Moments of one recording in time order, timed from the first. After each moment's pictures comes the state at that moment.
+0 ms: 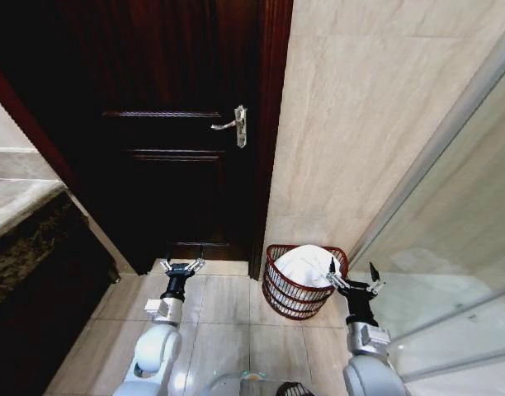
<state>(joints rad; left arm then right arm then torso) 1.56 -1.43 -0.57 -2.02 -0.24 -0.19 -0.01 -1.74 1.48 0.55 2.21 -0.08 0.09 0.28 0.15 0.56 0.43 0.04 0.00</state>
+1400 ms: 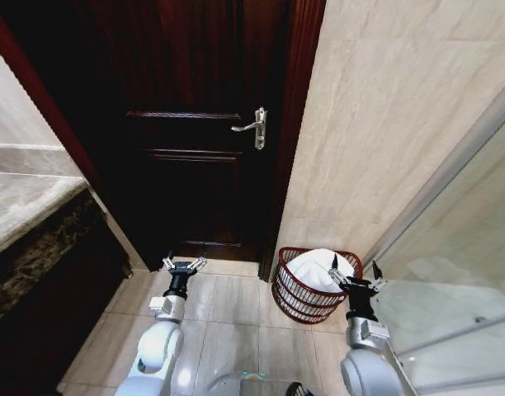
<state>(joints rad) 1.53 -1.43 -0.55 -2.00 -0.20 -0.18 -0.01 -1.70 1.49 0.55 2.19 -0.06 0.10 0.31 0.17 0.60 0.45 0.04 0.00</state>
